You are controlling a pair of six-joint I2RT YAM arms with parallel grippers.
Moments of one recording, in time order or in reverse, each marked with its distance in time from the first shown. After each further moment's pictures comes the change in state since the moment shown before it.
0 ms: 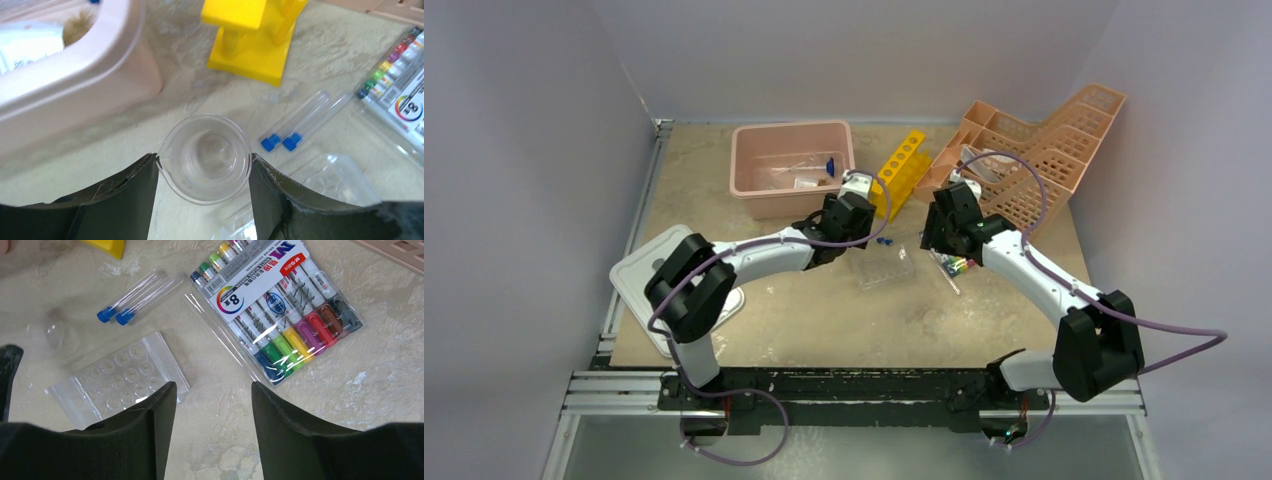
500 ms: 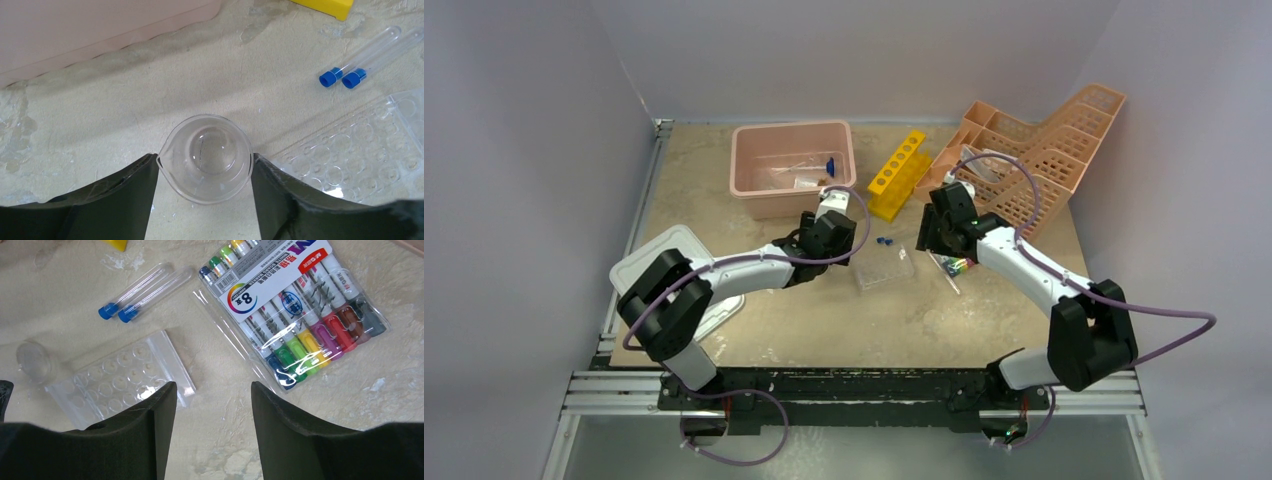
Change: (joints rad) left arm 0.000 -0.183 -0.245 -0.017 -0.048 -0.072; right arm 0.000 0.051 0.000 0.035 -0.043 0.000
